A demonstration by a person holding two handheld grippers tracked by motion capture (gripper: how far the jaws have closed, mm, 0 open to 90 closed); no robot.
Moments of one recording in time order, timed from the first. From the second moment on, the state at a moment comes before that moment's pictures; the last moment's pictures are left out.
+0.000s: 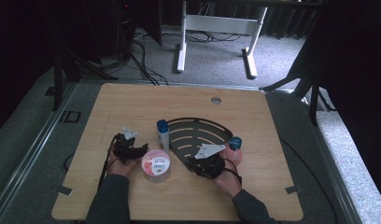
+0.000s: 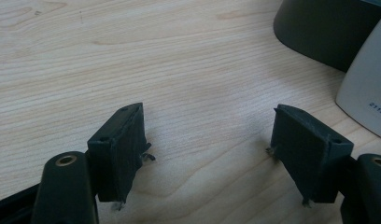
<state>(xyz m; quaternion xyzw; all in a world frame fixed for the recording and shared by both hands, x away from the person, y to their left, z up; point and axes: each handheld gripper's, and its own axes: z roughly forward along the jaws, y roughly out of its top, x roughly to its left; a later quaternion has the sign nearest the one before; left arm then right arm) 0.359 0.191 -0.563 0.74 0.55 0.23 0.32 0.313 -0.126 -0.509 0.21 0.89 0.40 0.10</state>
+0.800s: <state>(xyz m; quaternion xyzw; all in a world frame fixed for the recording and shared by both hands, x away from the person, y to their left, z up) 0.359 0.191 -0.563 0.74 0.55 0.23 0.32 0.292 -0.214 -0.520 0.28 0.87 0.38 0.11</state>
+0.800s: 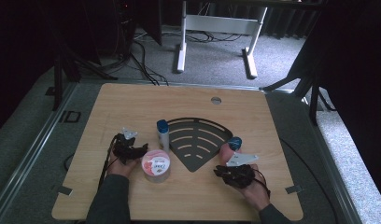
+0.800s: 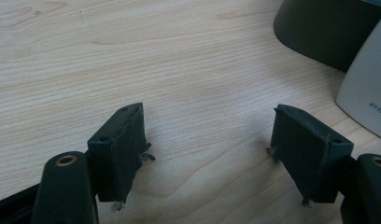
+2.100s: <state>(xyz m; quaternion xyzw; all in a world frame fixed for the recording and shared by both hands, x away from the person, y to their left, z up) 0.359 0.191 -0.563 0.74 0.55 0.23 0.32 0.323 -0.291 -0.491 0.36 0.83 0.39 0.19</state>
